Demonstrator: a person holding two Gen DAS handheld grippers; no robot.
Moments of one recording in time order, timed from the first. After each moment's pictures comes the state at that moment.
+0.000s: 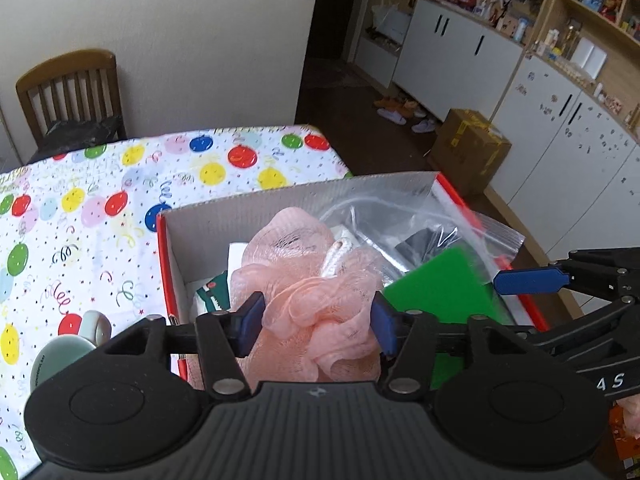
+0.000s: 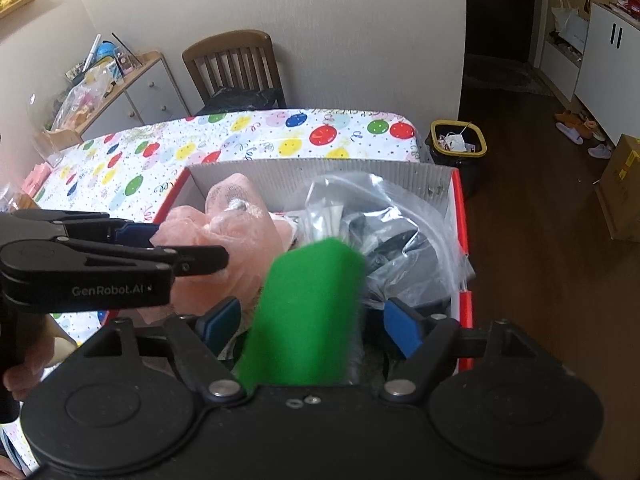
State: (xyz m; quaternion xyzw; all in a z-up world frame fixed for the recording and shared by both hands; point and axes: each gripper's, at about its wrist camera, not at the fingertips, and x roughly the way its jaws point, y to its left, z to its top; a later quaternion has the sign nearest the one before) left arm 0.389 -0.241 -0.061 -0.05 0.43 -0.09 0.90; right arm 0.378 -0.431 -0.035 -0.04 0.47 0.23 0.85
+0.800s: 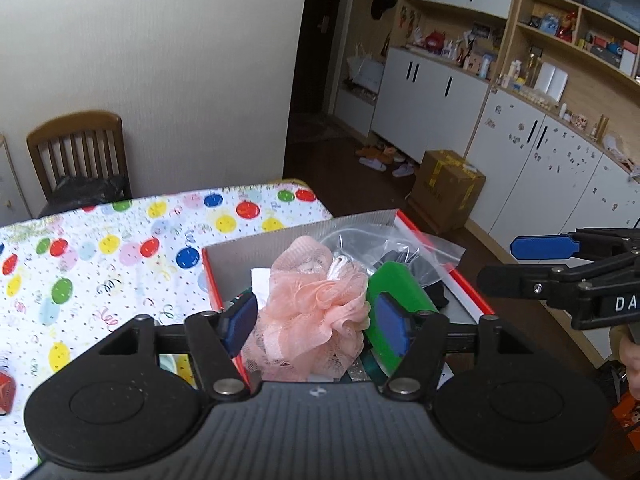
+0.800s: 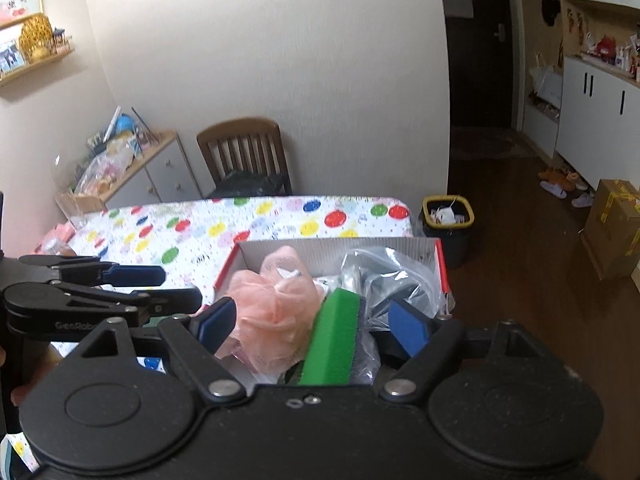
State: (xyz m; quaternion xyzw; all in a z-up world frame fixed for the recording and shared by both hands) left arm 0.298 -0.218 0.003 -0.03 0.35 -0.11 0.93; right arm 0.301 -0.436 0.030 0.00 0.35 0.22 0.91
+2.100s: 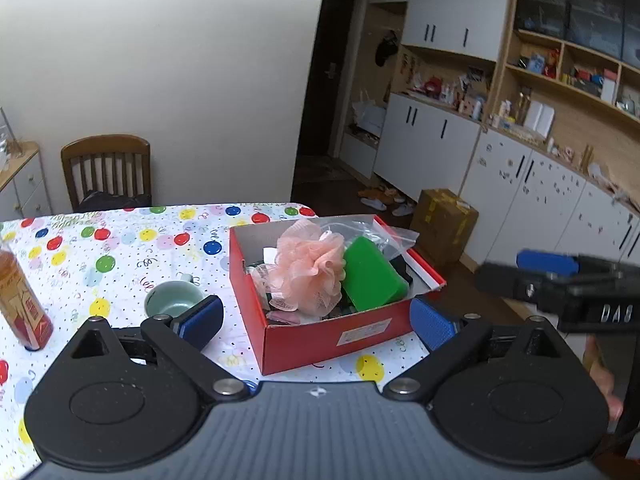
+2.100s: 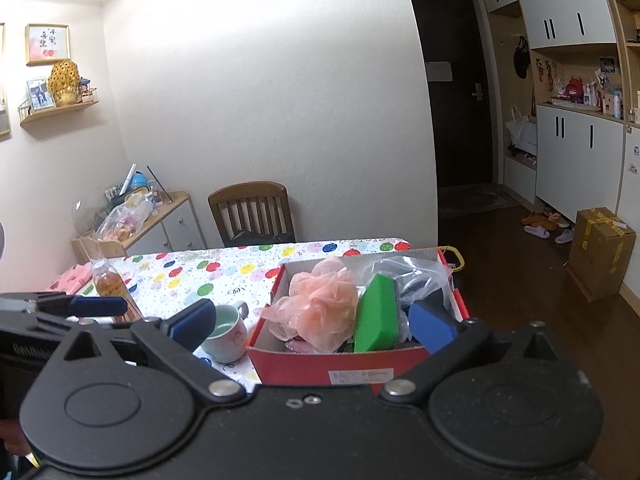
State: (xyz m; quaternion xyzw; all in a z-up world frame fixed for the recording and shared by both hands) left arm 0.144 -0.201 0.023 -0.05 0.28 -0.10 0.95; right arm 0.152 -0.425 0.036 0.03 0.24 0.20 0.95
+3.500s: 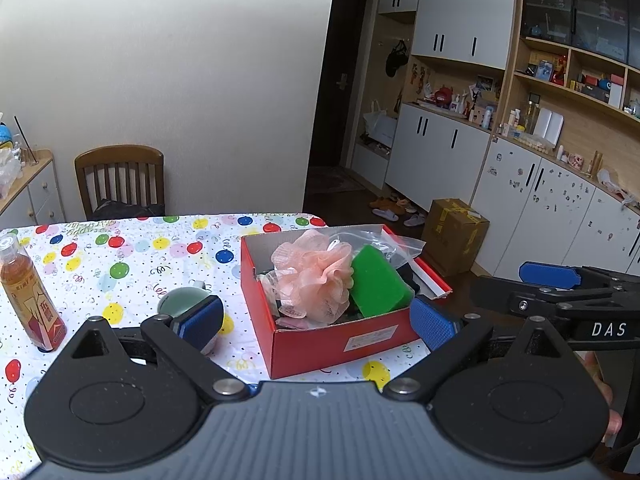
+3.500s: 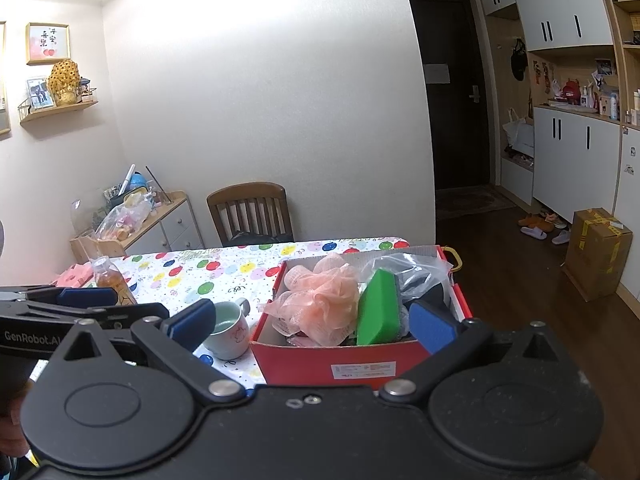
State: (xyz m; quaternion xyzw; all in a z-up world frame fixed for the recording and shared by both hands) left arm 0.134 -0.197 0.031 -0.05 0.26 -0.08 0.96; right arm 0.142 -0.422 0.034 0.03 0.24 0.19 0.95
